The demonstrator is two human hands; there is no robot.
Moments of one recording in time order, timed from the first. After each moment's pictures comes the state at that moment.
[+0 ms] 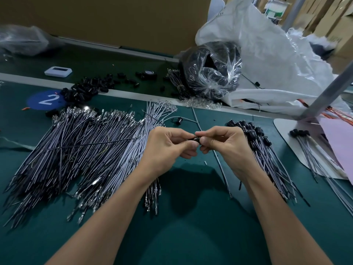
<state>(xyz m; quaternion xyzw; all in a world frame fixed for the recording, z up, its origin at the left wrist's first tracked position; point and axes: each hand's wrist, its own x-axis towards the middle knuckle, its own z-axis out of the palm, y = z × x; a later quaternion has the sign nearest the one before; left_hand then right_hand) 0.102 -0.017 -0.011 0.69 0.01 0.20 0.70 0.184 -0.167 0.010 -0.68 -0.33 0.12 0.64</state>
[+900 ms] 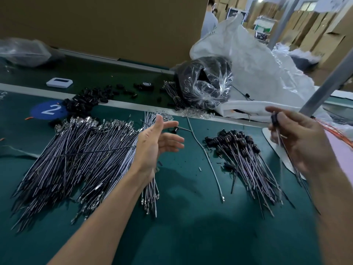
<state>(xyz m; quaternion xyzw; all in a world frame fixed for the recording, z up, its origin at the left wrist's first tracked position) 0.098 -0.006 0.001 0.54 0.06 0.23 0.81 0.207 -0.272 0.089 -0.68 -0.22 0.02 0.70</state>
